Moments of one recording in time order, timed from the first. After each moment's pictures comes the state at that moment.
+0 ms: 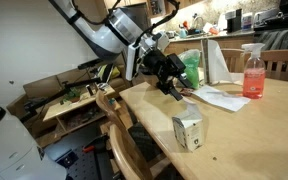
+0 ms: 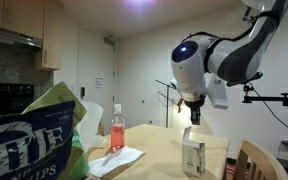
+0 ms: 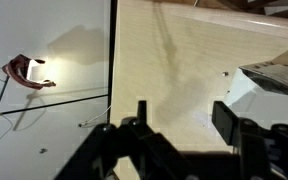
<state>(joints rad) 0.10 0.14 0.04 -2.41 -1.12 2.07 0.81</state>
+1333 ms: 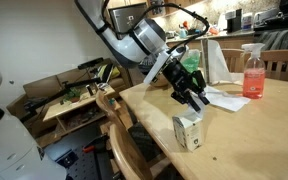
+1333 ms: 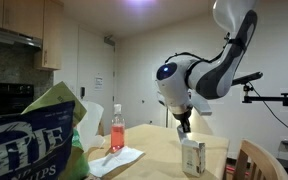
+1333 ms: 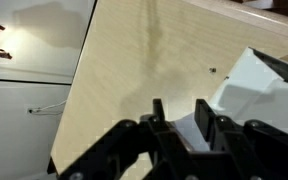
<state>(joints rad) 0.03 0.37 0.02 -2.22 -1.10 2.16 0.51</state>
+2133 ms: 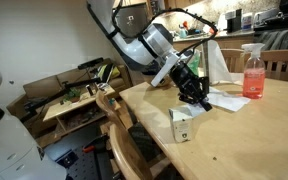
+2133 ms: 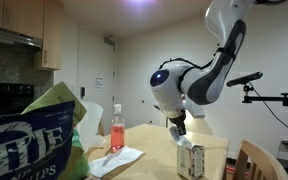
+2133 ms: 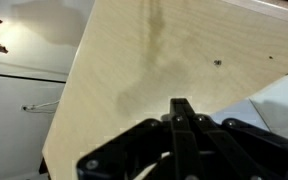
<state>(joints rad) 0.03 0.46 0.01 -2.13 -1.09 2.15 0.46</state>
